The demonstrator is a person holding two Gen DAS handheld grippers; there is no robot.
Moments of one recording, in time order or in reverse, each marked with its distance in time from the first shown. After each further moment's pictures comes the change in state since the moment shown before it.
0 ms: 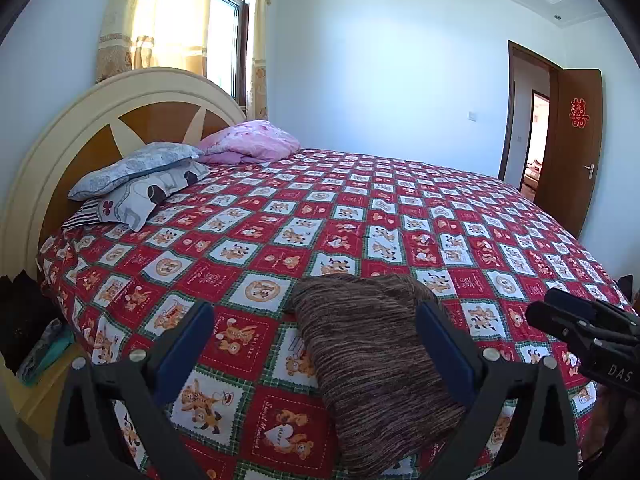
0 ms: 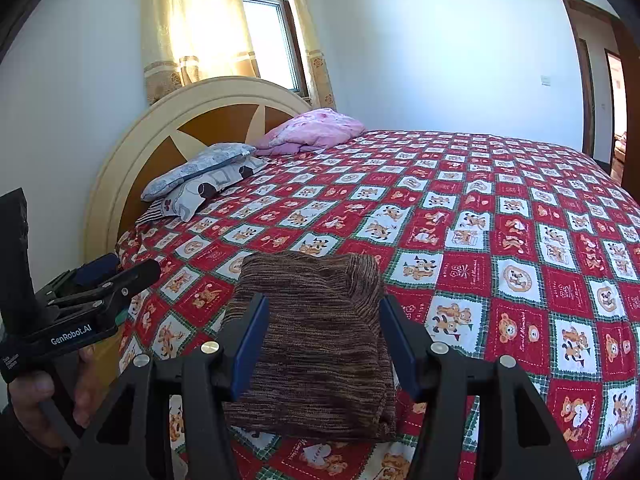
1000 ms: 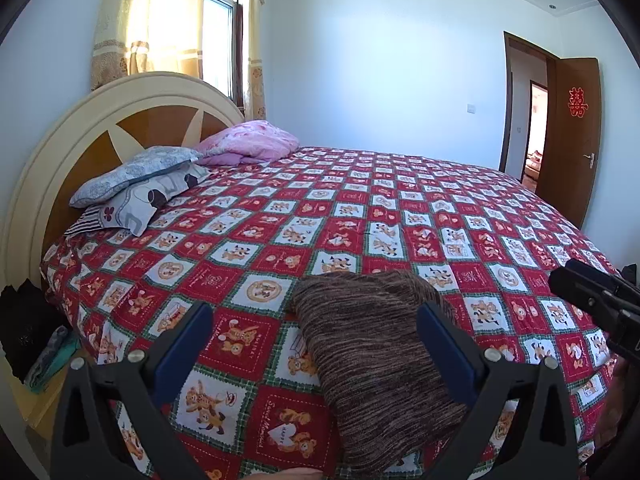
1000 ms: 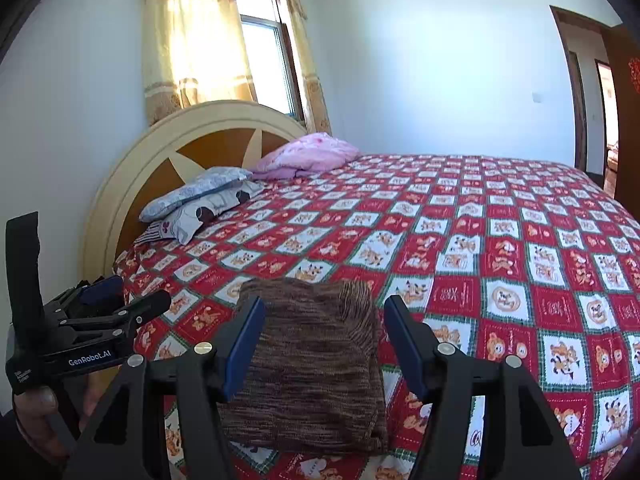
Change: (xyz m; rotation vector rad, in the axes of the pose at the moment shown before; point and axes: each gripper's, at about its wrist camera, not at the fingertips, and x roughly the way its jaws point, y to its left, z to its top) left arm -0.001 -0.004 0.001 0.033 0.000 0.011; right arm -0.022 0.001 0.008 -0.005 -0.108 -0.021
